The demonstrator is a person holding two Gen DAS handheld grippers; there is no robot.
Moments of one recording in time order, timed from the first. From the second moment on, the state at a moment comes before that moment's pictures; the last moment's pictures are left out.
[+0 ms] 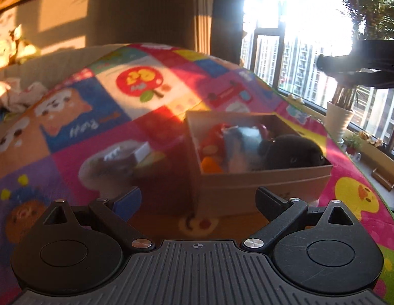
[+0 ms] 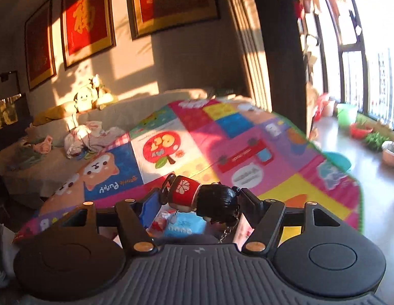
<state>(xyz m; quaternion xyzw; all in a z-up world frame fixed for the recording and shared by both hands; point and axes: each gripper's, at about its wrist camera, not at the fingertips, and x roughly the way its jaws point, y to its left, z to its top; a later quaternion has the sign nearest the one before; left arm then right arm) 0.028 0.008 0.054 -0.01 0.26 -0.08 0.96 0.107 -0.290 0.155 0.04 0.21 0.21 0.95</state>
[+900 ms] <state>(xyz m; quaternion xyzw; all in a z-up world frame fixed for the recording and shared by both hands) 0.036 0.026 0.040 -0.04 0.27 -0.10 0.96 0.129 -0.220 0.080 -0.08 0.32 0.22 0.92</state>
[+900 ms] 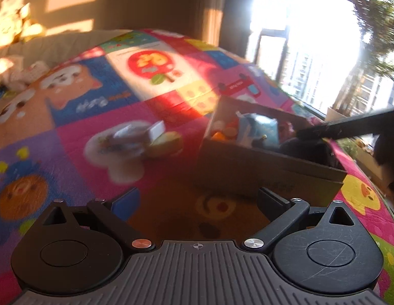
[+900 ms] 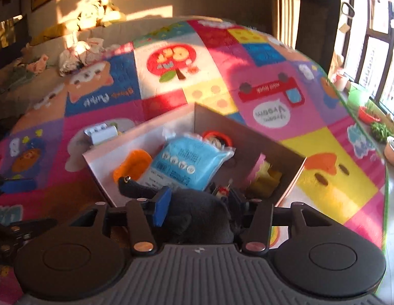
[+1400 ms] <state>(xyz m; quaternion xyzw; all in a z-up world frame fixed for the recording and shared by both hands) 0.066 0.001 0.035 -0.05 0.24 -0.26 0.93 0.188 -0.276 0.069 0.12 0.40 0.19 0.89</state>
